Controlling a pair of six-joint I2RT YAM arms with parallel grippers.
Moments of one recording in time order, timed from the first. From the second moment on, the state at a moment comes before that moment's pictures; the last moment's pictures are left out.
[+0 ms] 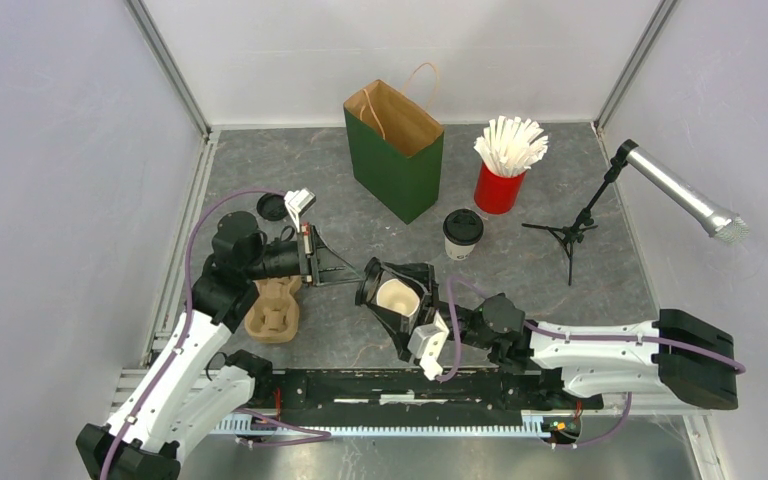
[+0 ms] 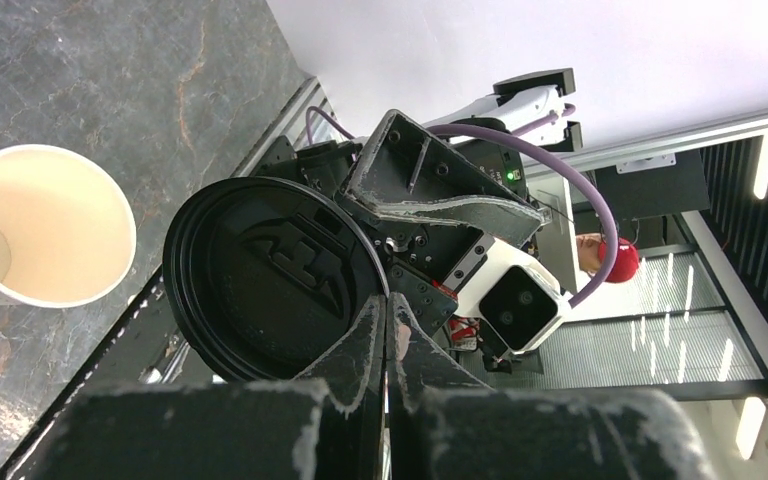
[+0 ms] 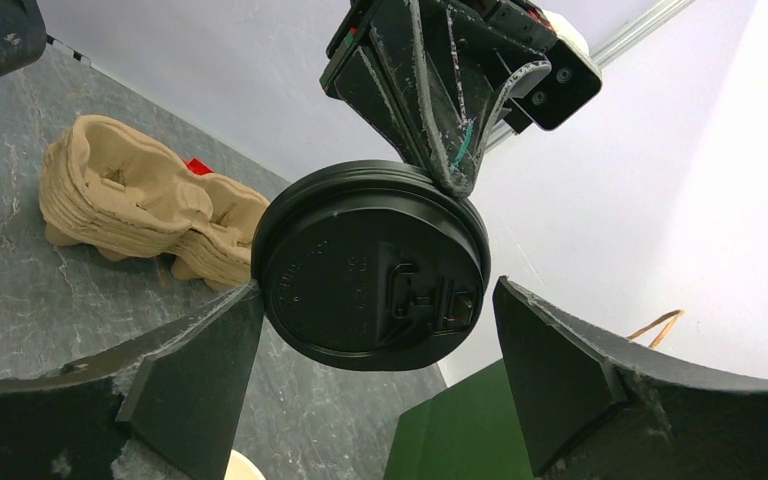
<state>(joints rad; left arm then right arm) -0.38 0.76 0.73 -0.13 1.00 -1.02 1.27 1.09 0.38 0.95 -0.07 -0.89</state>
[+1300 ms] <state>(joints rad) -0.38 0.78 0.91 -0.43 0.77 -0.81 1.27 1.01 0.40 0.81 0.08 -0.72</state>
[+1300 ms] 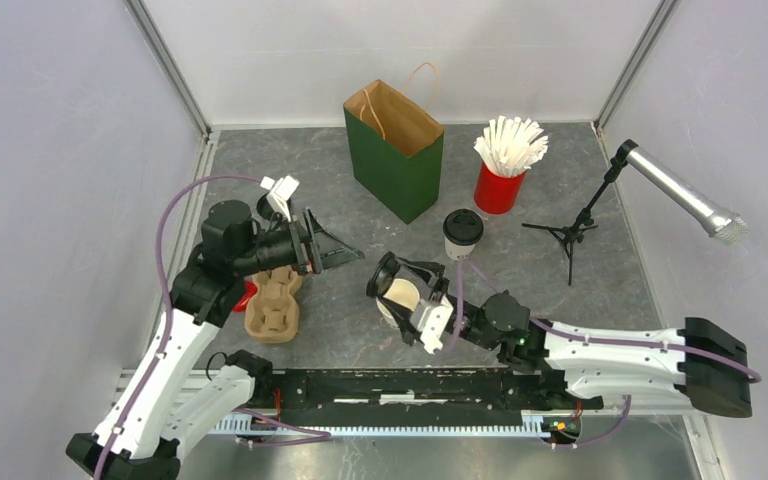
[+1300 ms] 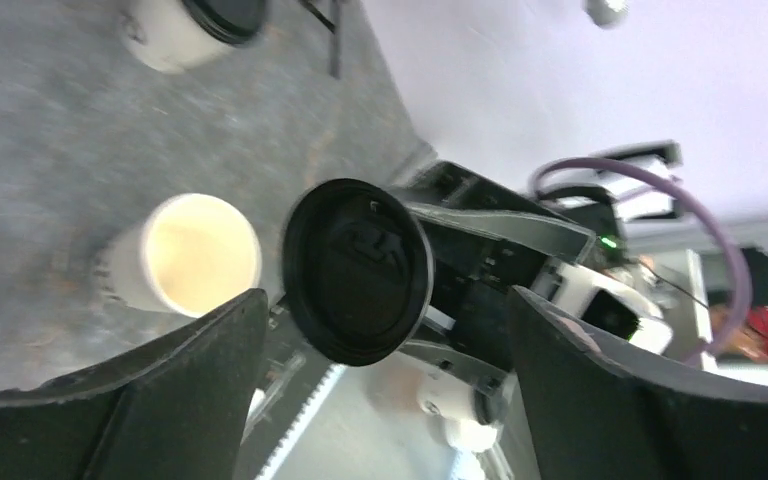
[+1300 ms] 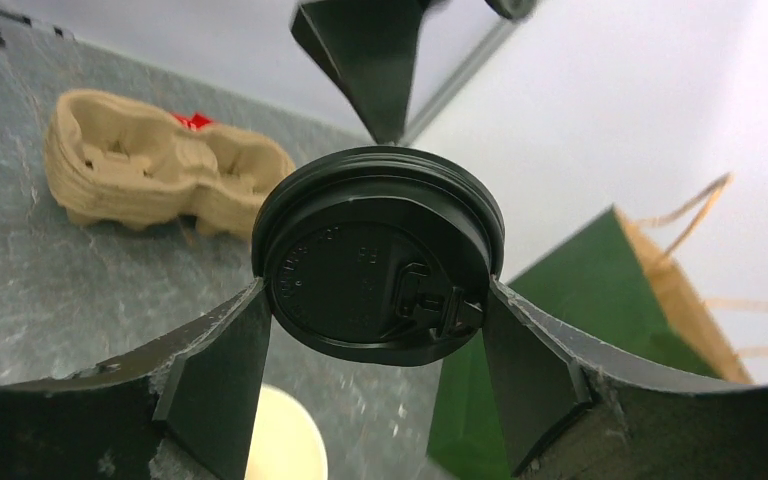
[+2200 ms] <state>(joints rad) -0.38 0.38 0.75 -0.67 0.09 -0.44 1.23 1.50 1.34 -0.89 0.22 -0.21</state>
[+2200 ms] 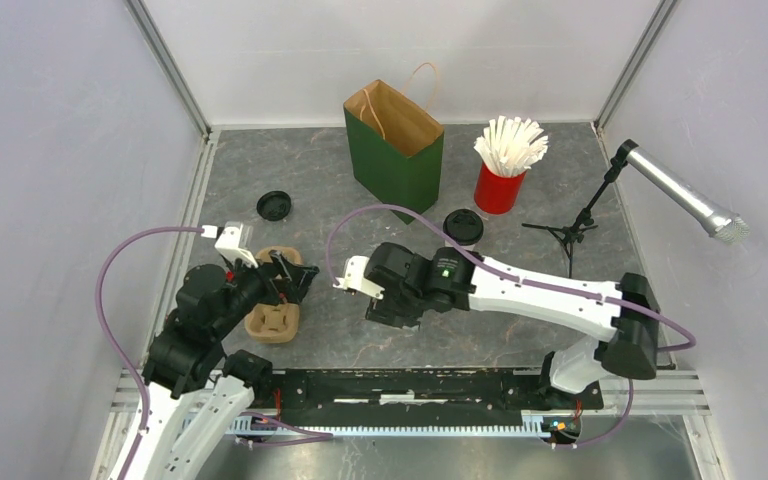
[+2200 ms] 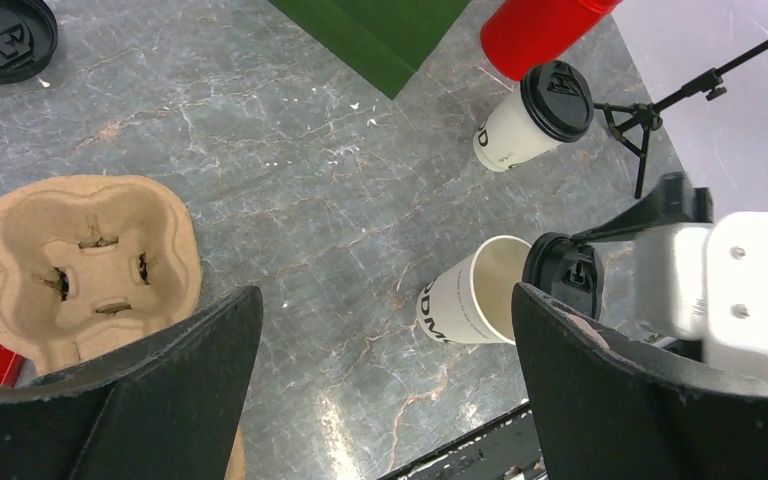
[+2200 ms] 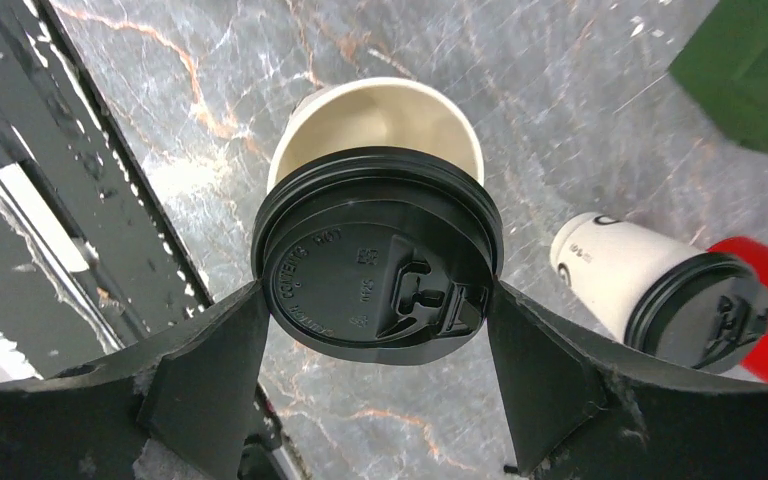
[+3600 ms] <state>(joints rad) -0.38 0.17 0.74 -0.69 -0.10 -0.43 1.10 1.77 1.59 -1.09 0.03 -0.24</state>
